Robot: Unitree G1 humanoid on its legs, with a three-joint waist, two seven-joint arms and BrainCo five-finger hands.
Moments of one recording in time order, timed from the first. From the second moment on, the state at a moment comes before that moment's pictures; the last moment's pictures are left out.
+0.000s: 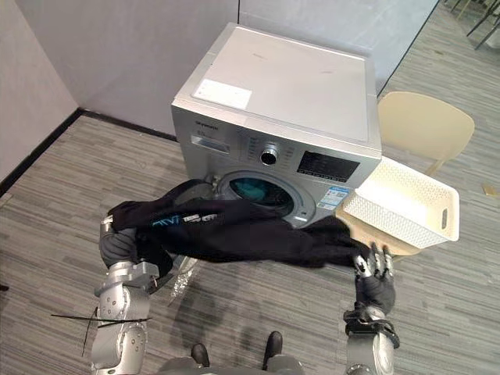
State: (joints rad) left arm 0.20 -0.07 0.10 -0.28 -0.30 -0.13 0.26; right arm 0.40 0.08 -0.32 -0.21 0.73 -0.07 -0.05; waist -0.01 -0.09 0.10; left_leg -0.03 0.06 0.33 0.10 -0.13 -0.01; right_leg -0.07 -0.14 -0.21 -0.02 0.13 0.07
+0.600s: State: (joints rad) left arm 0.06 -0.07 0.11 -0.29 -0.31 -0.14 0.29; right arm 0.38 0.08 -0.39 -0.13 0.71 -0.08 -0.09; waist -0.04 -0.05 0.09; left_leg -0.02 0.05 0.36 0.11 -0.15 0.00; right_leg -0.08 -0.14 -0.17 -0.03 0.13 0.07
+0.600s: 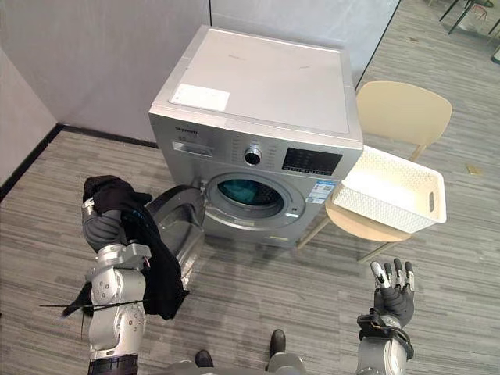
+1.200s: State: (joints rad) left arm 0.02 -0.05 -0.13 -0.10 -0.50 -0.12 0.22; right arm 0.44 0.10 -0.32 -0.10 0.71 -0.09 -0.13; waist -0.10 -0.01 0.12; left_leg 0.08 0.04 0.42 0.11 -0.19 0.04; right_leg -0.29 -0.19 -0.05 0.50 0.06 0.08
